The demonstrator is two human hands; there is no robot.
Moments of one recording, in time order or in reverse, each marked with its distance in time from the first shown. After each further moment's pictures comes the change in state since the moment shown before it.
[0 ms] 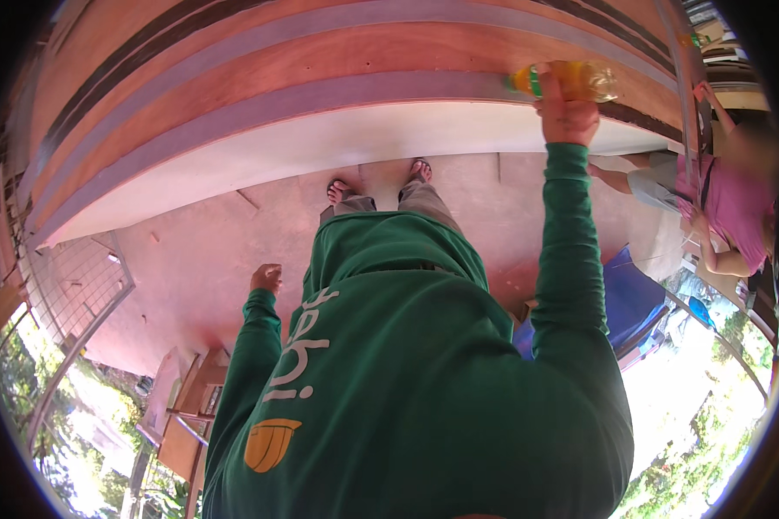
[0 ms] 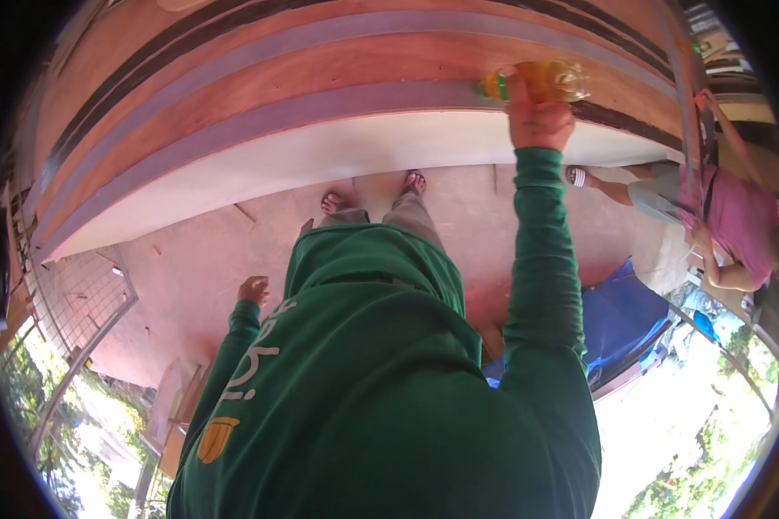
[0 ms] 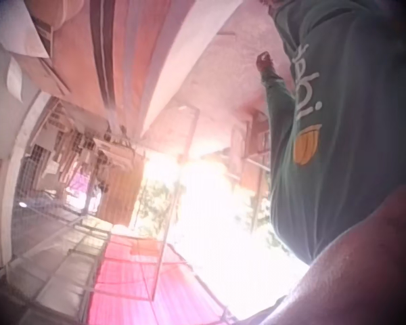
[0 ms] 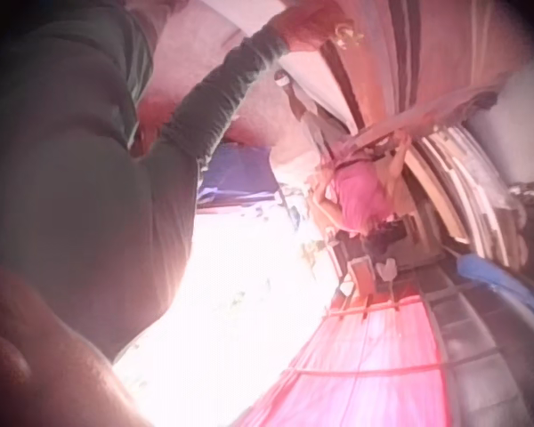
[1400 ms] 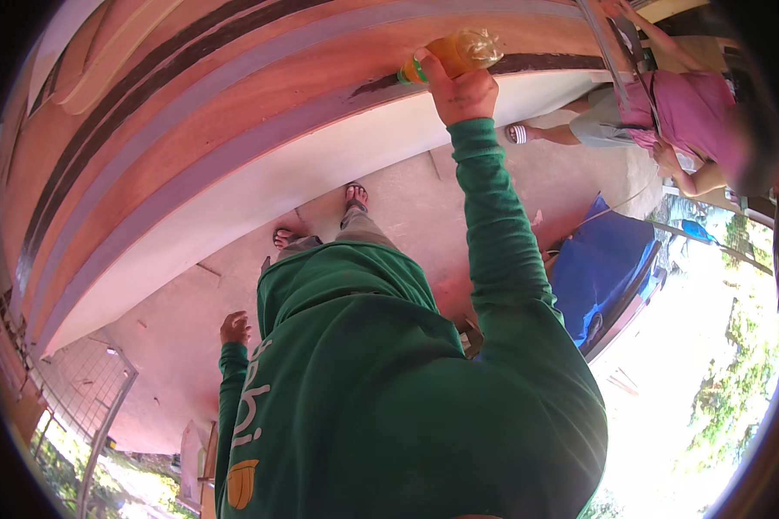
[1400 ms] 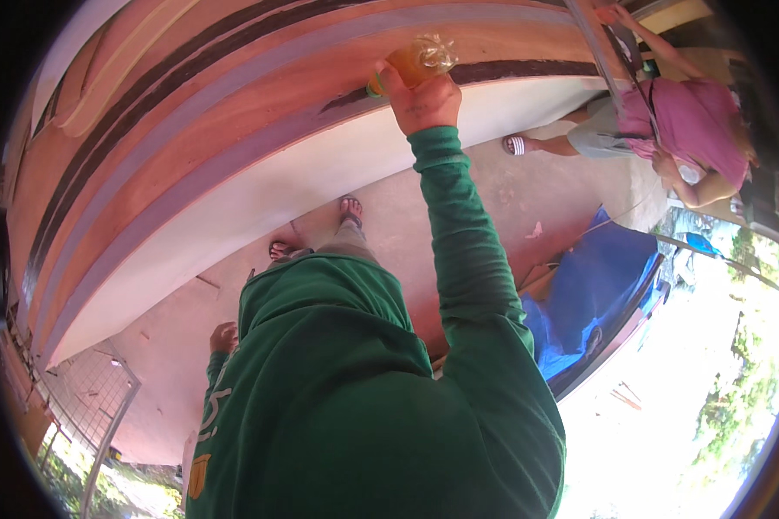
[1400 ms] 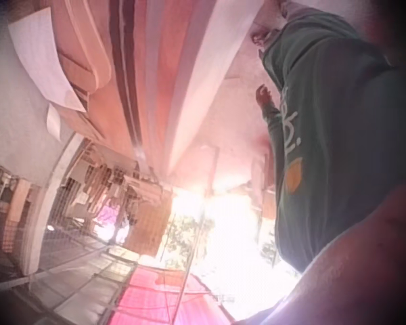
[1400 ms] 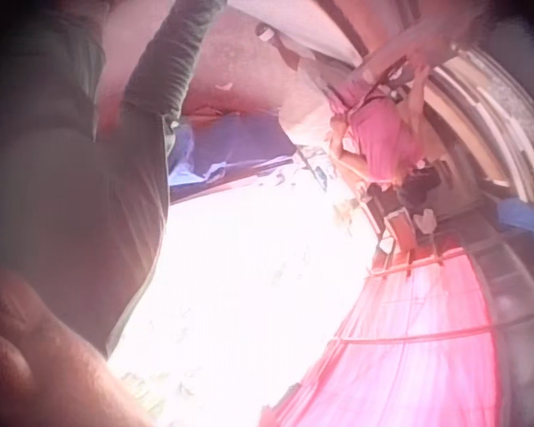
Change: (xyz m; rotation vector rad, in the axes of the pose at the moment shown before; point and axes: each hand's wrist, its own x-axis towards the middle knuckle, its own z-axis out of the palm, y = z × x) left_hand -0.005 0.059 0.065 -0.043 -0.110 0.155; right_hand 0.042 0.048 -0.048 0.097 0.081 -0.006
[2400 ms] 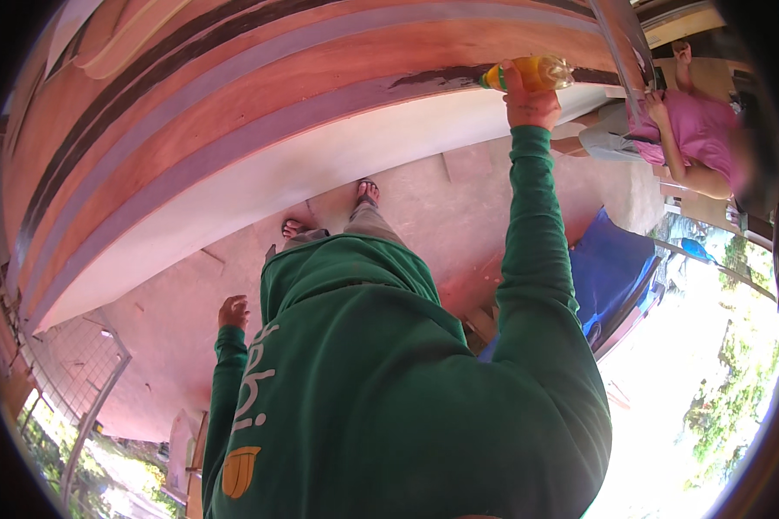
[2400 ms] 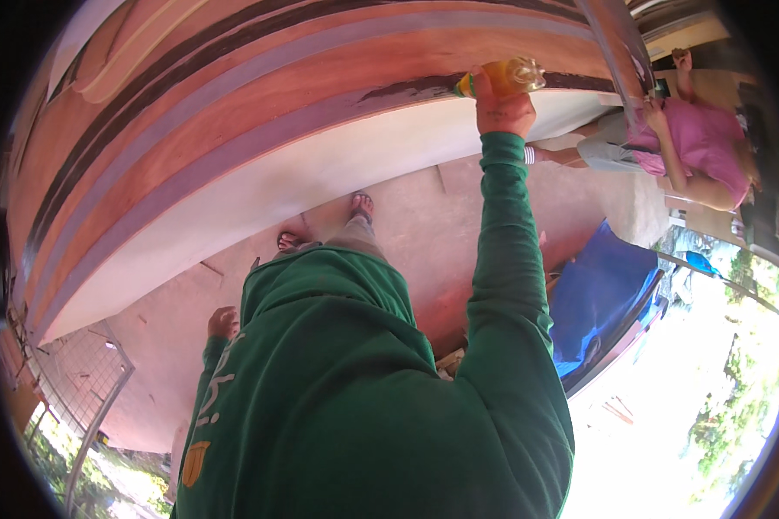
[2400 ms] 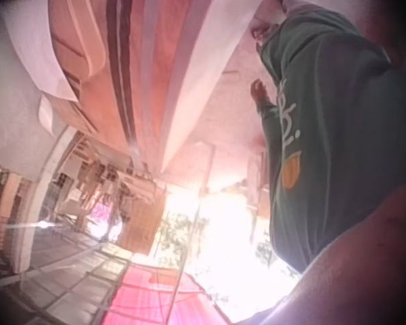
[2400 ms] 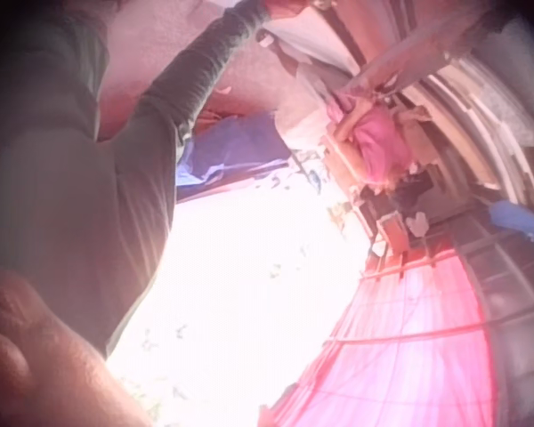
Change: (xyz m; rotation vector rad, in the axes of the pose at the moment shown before) left_hand 0.020 0.001 -0.030 -0.032 -0.013 0.000; right_hand 0.012 0.046 -0.037 -0.047 0.202 0.072
